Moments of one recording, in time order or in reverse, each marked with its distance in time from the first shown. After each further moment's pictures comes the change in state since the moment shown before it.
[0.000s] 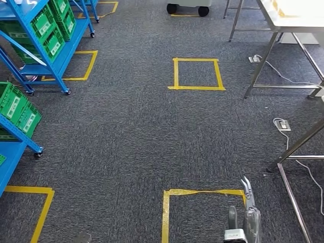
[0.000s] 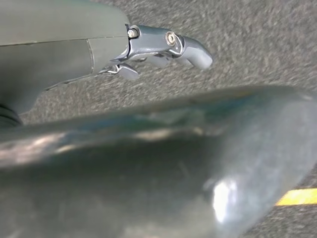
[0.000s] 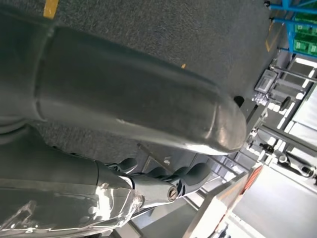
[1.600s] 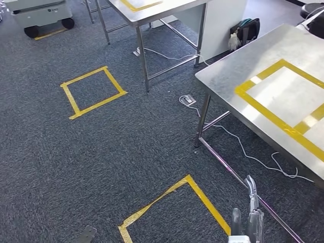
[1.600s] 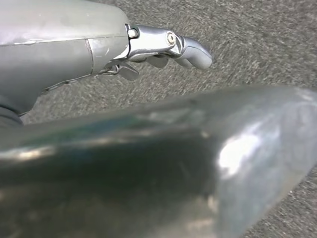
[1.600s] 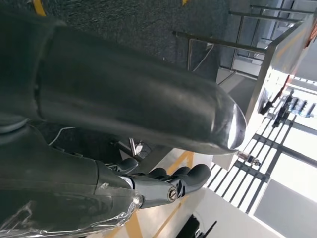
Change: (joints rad) left arm -0.032 0.005 -0.068 -0.004 -0.002 0.022 0.001; right arm 0.041 0.064 -0.013 -0.082 0.015 0.020 -0.046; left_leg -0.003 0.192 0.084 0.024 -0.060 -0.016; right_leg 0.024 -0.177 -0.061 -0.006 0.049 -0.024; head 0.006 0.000
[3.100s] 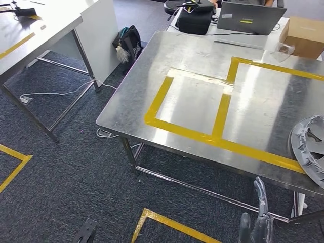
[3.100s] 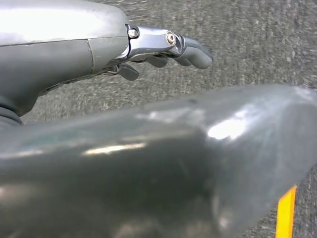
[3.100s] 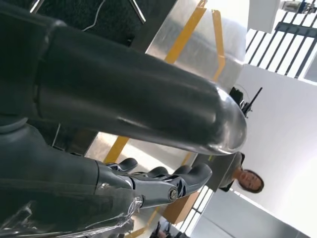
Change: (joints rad) left arm -0.022 -0.009 -0.013 -0.001 0.037 -0.007 0.017; right arm 0.036 0.086 -0.119 -0.048 0.019 0.140 -0.096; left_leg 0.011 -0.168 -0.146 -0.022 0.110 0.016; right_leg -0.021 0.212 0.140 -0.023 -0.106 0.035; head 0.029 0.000
